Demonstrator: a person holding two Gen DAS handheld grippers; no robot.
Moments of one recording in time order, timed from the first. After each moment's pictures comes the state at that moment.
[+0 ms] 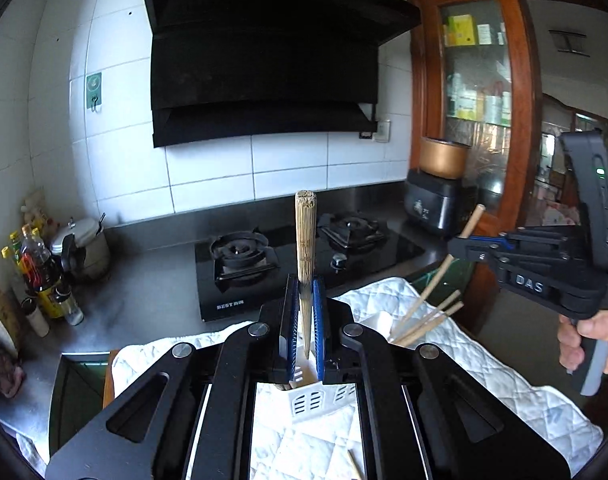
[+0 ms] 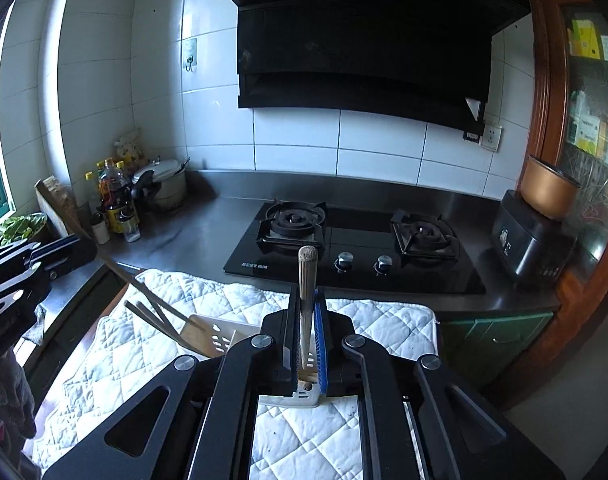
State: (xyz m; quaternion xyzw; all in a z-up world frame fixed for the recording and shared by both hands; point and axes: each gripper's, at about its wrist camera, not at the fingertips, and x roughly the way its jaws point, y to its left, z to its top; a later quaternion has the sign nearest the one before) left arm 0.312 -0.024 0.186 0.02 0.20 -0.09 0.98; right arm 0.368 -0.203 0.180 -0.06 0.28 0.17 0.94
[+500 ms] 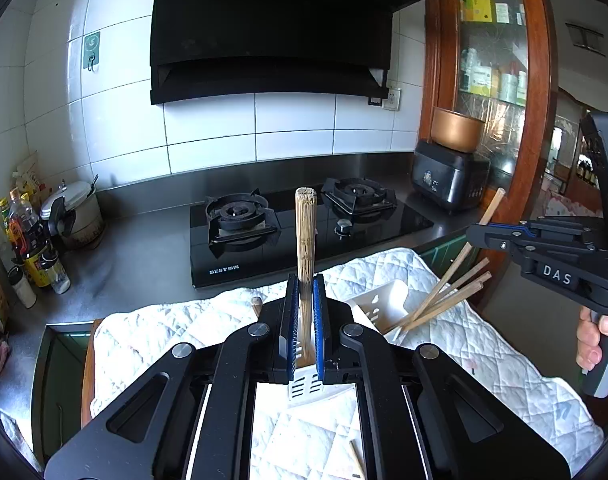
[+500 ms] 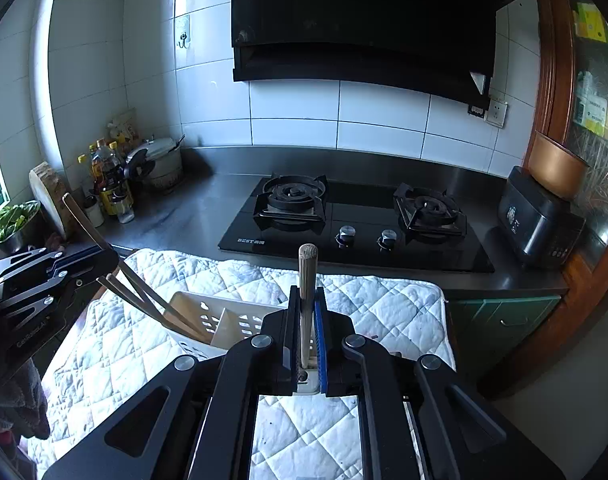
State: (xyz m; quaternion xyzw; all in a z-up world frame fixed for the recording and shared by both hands) left arm 0.346 -0.017 0.143 0.00 0.25 -0.08 0.96; right arm 0.385 -0.200 0.144 -0.06 0.32 0.17 0.93
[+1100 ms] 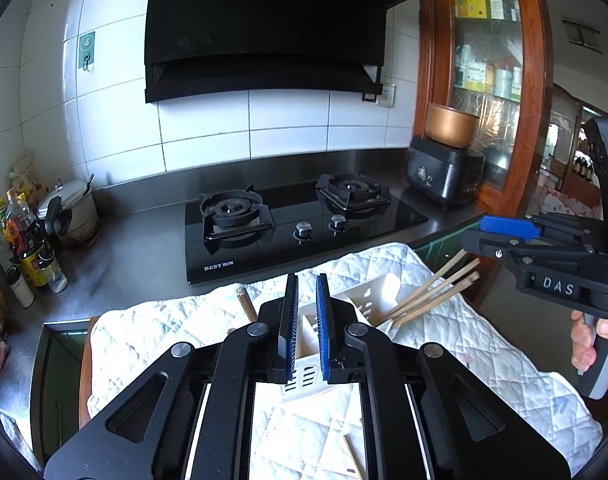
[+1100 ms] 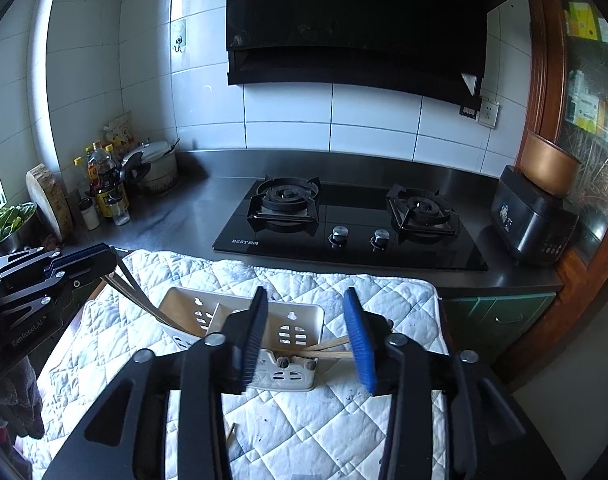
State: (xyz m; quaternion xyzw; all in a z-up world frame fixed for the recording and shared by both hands) left arm 0.338 -0.022 0.143 0.01 0.25 -0.09 0.96; right arm 0.365 -0.214 0.146 -0.05 0.30 0.17 0.94
